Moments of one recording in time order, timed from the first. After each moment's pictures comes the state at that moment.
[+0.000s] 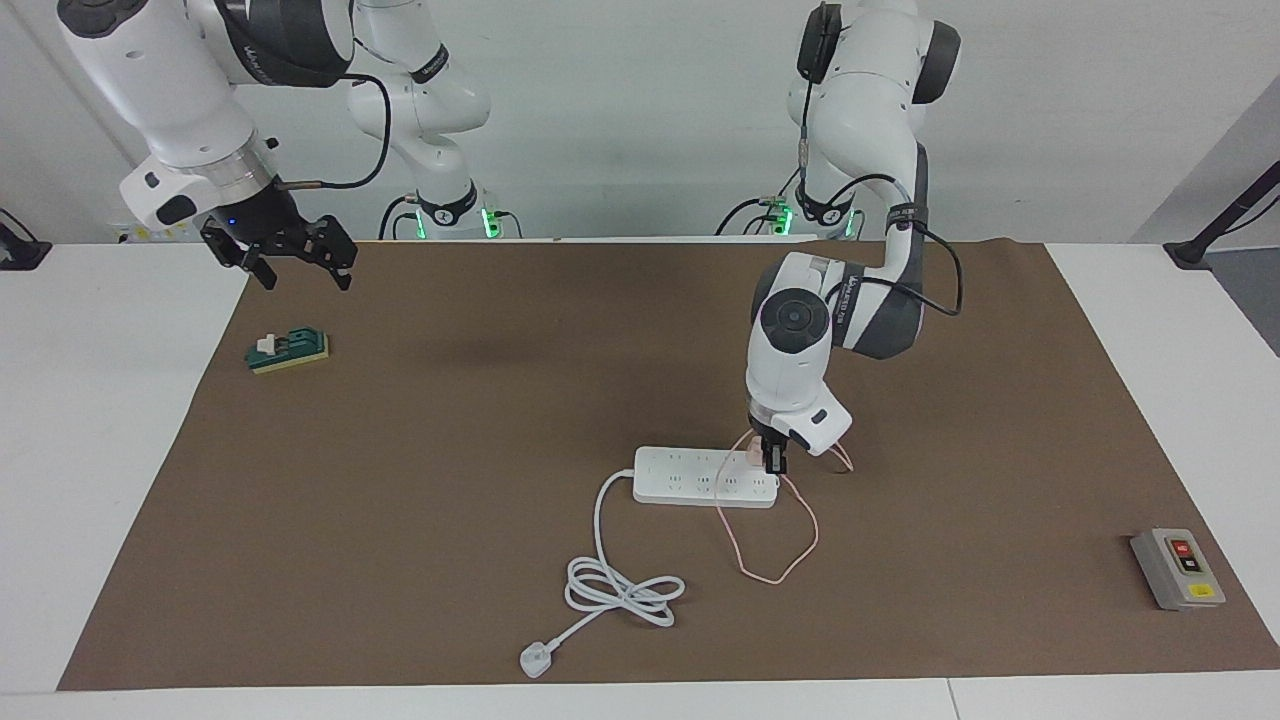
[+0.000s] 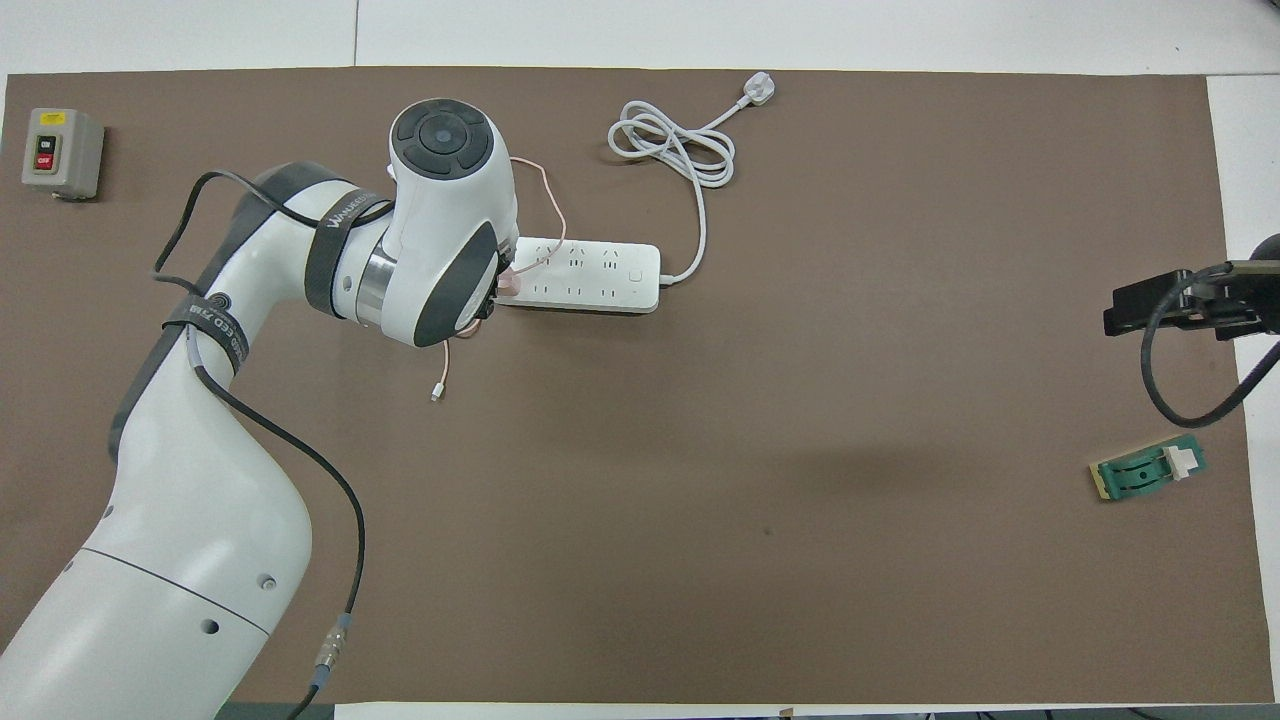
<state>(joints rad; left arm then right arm) -0.46 0.55 0.00 -1.49 0.09 1.96 -1.88 0.10 -0.05 -0.15 -1.70 0.02 1.61 0.02</state>
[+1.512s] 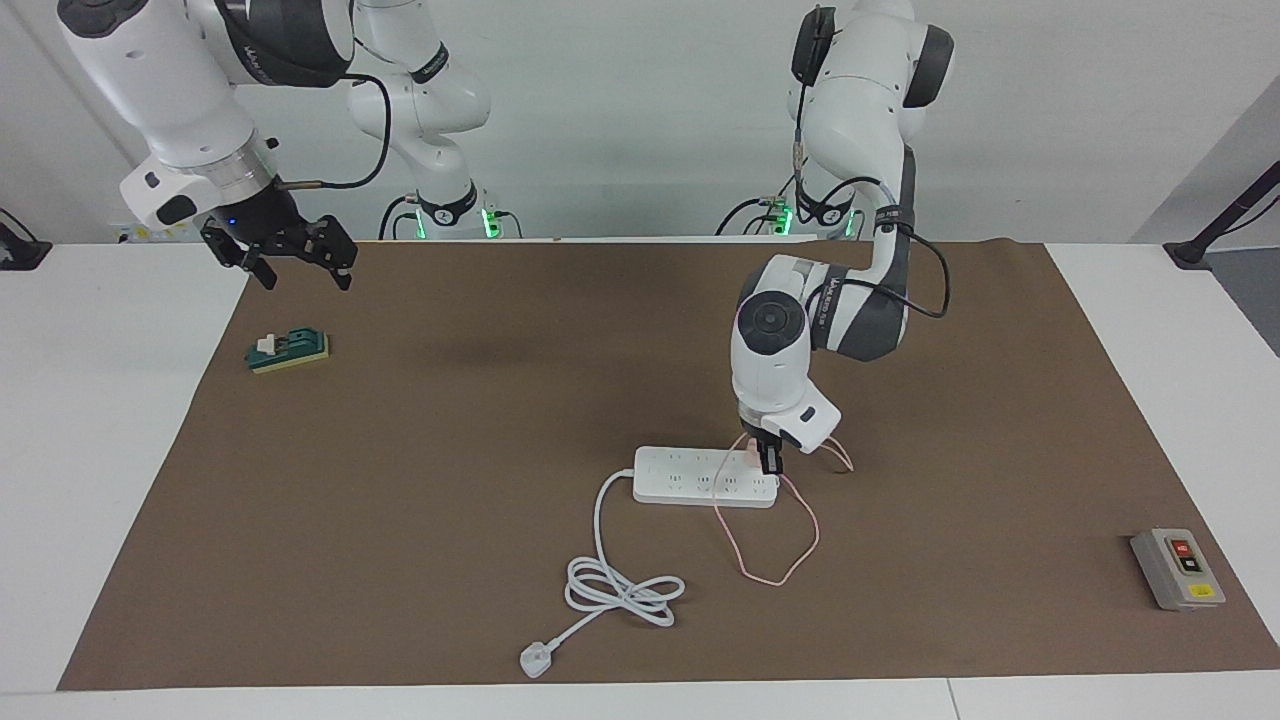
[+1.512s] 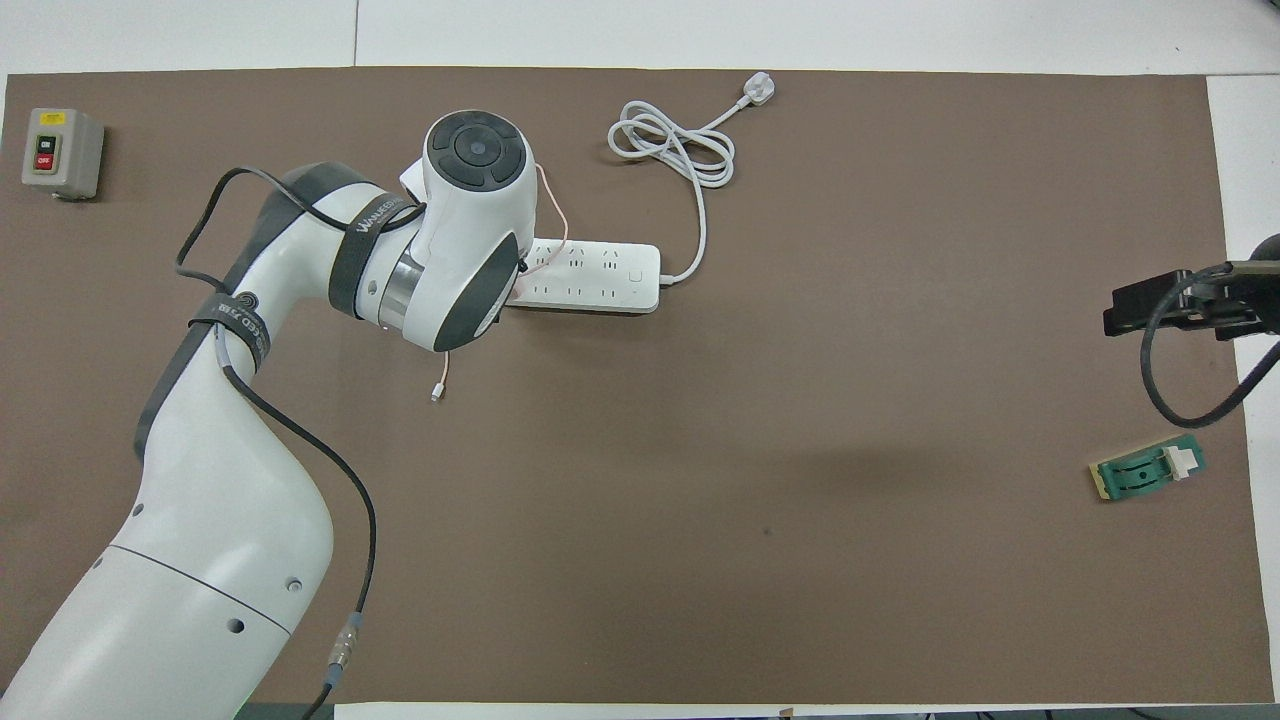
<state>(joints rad) -0.49 0.57 0.01 -1.47 0.15 1.94 -1.99 0.10 -0.05 -0.15 -1.70 0.02 1.61 0.02</state>
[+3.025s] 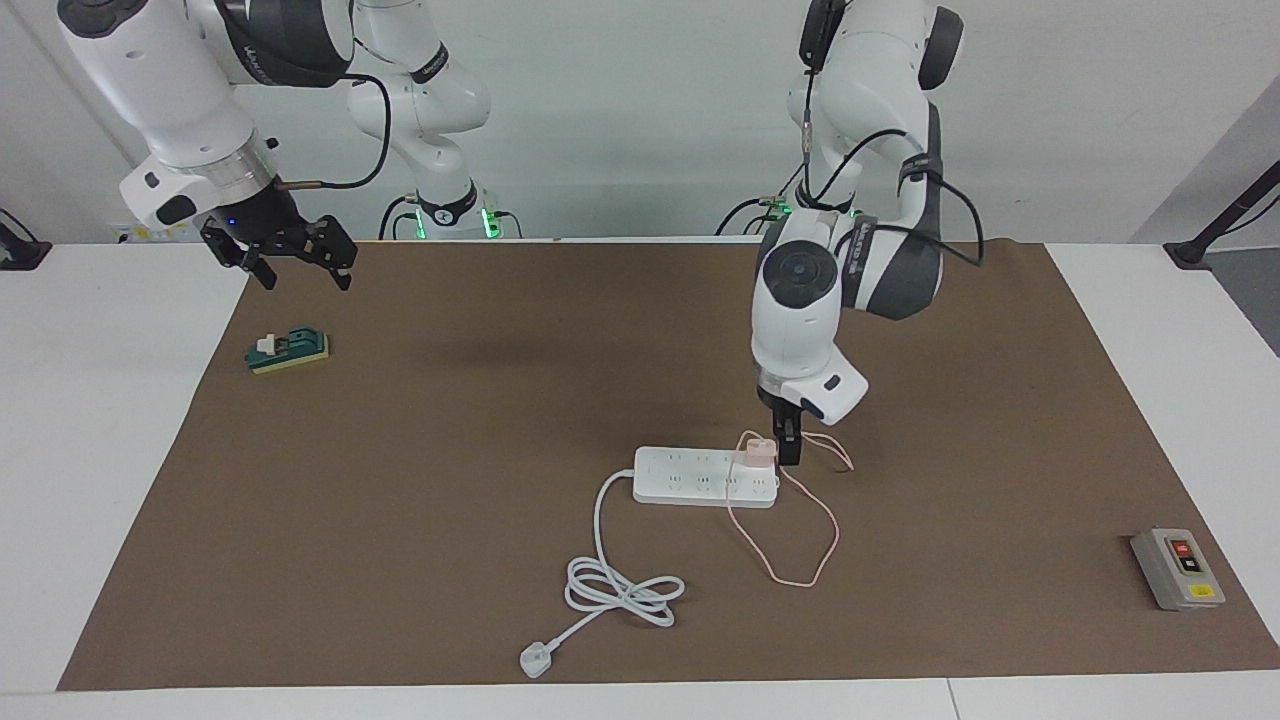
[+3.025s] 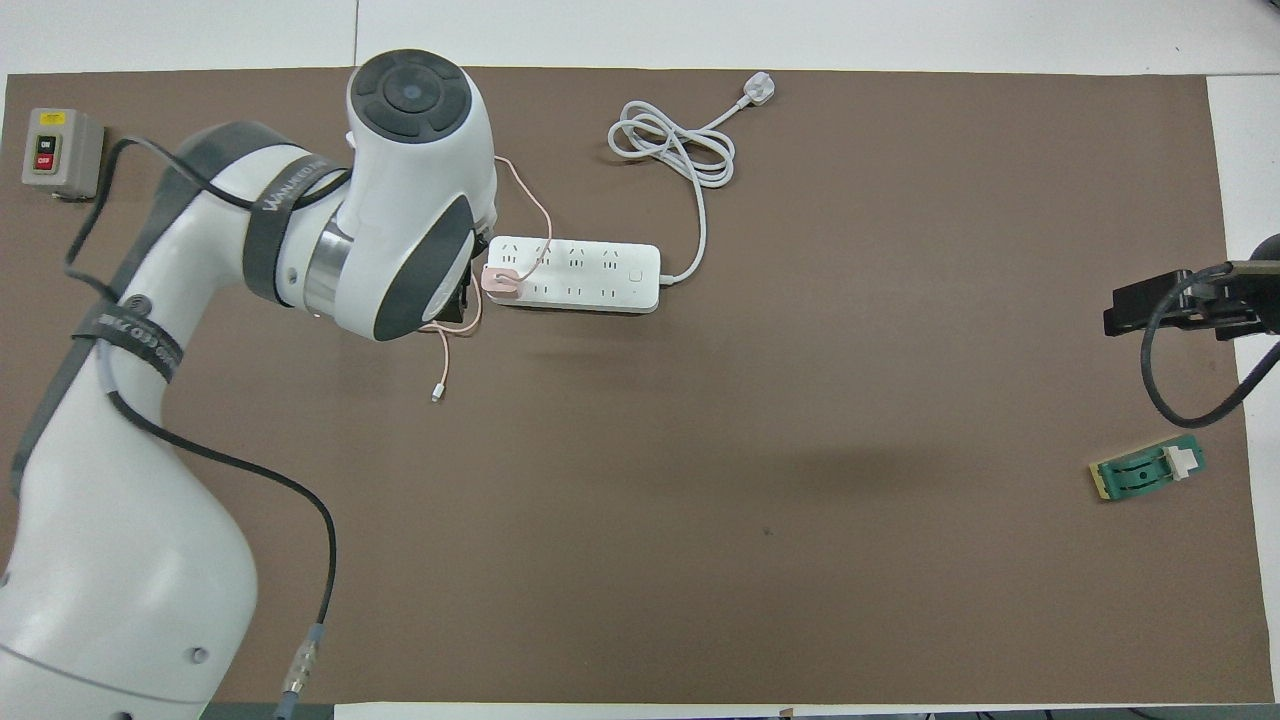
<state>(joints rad) -0.46 0.44 0.01 -1.41 0.13 1.78 -1.86 0.10 -0.05 -0.15 -1.70 0.02 1.61 0.02</state>
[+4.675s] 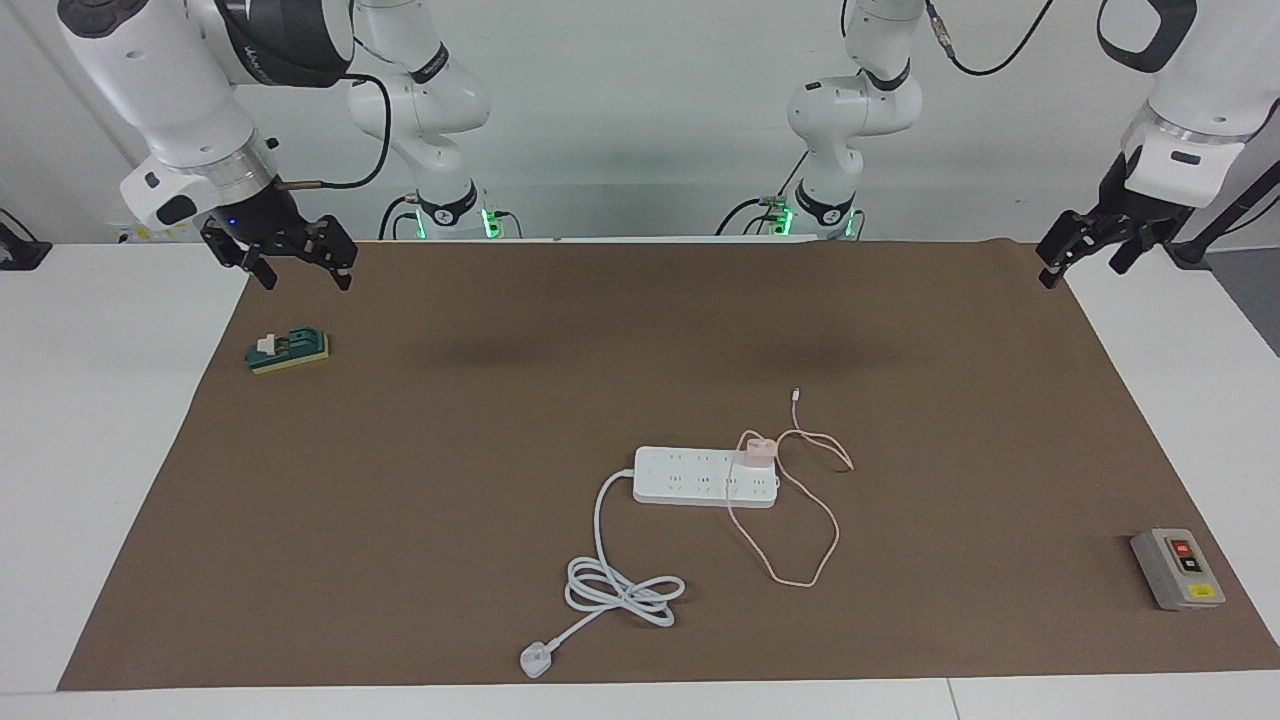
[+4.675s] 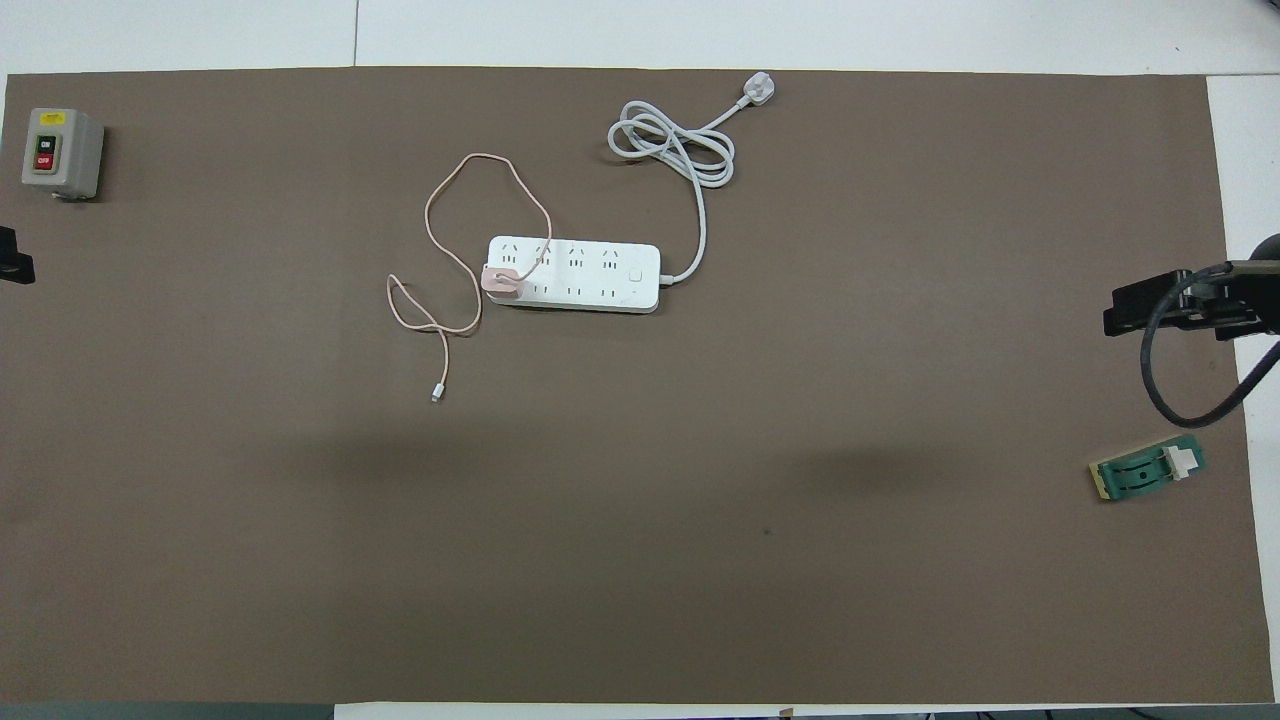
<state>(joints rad) 0.04 -0.03 0.02 -1.59 0.06 1.64 -0.05 0.10 -0.05 -0.15 -1.70 0.02 1.61 0.02</state>
